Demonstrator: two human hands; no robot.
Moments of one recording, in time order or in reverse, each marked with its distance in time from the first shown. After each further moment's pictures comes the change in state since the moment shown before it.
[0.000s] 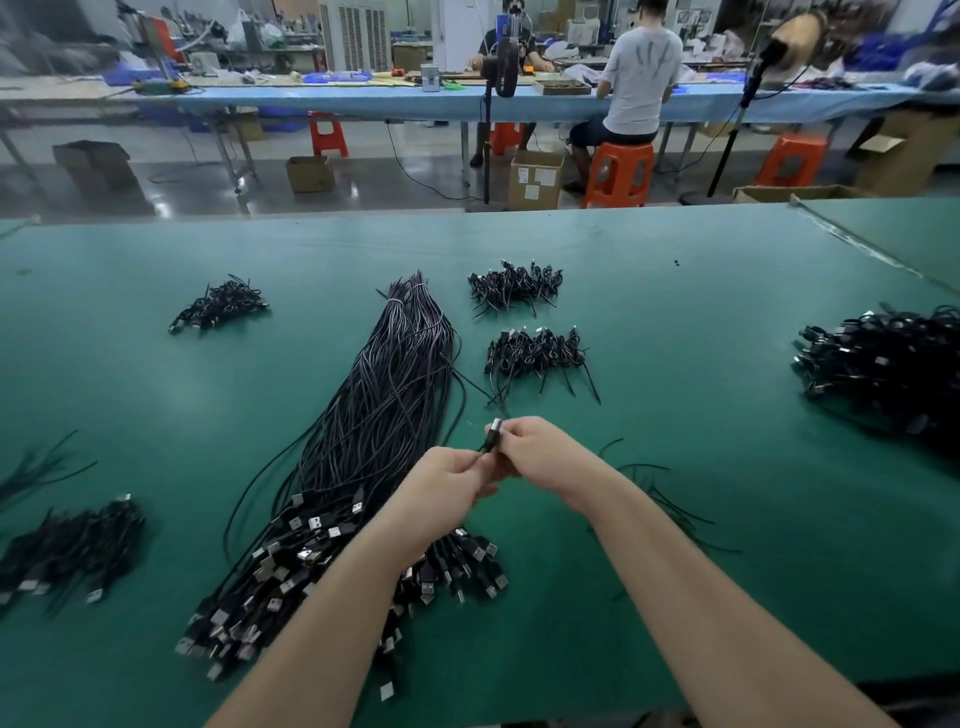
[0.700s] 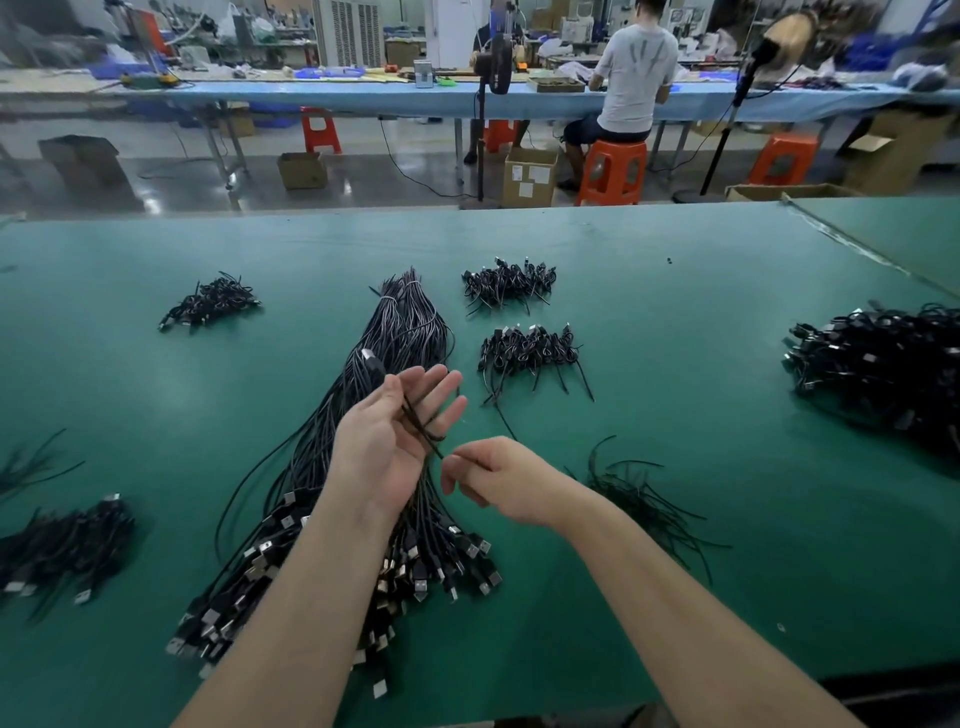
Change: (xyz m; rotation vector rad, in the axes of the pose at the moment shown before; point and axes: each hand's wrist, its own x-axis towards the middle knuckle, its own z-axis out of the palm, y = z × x) left_hand 0.014 0.027 -0.028 -1.157 0.262 0.153; right_hand -0.015 0.001 0.020 -0.073 -0.176 -0.270
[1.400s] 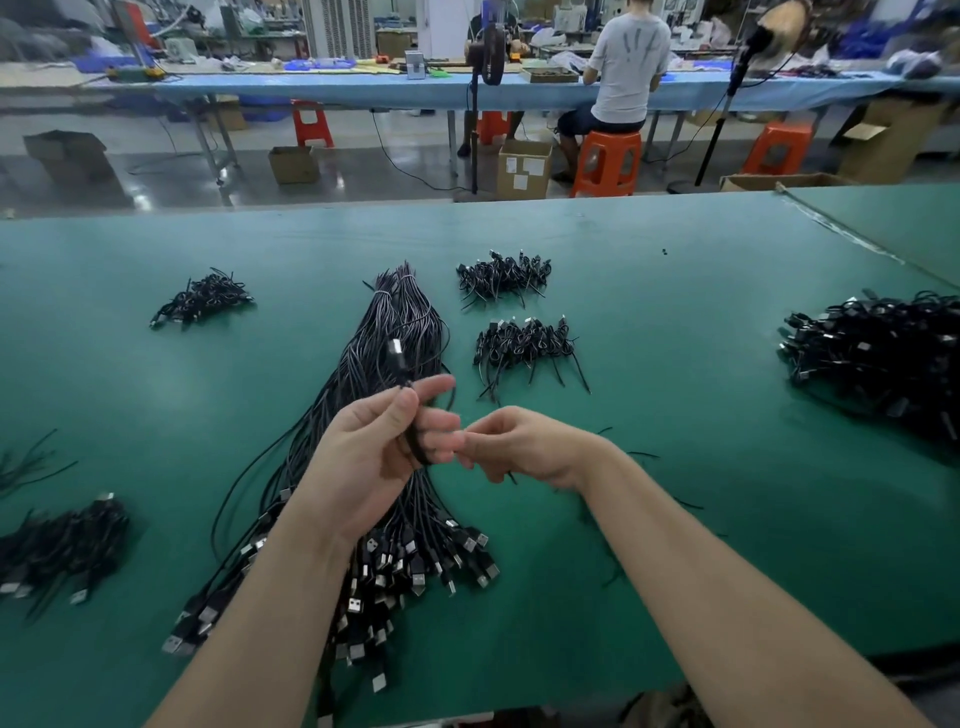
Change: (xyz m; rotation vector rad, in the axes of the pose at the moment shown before) left_hand -0.020 0.015 -0.028 0.303 -0.441 0.002; right_hand 0.006 0.004 -0.033 0.222 -0.159 0.024
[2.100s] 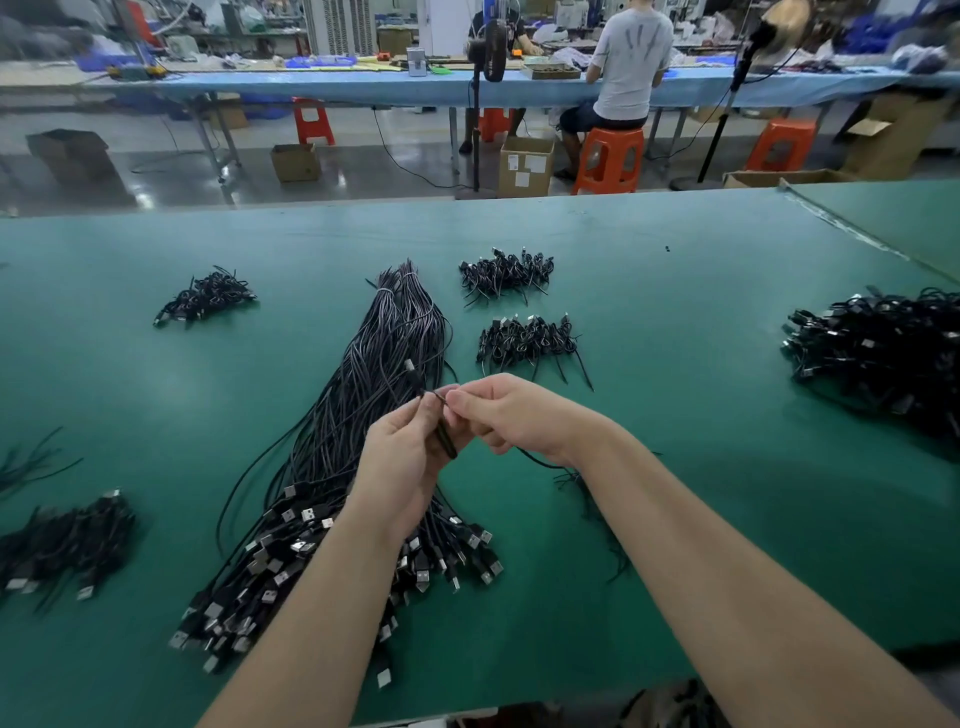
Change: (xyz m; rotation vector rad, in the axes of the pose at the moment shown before) left_hand 0.019 -0.033 0.018 -0.026 0.343 -0.077; right_hand 0.004 -0.034 0.001 0.018 0.095 -0.017
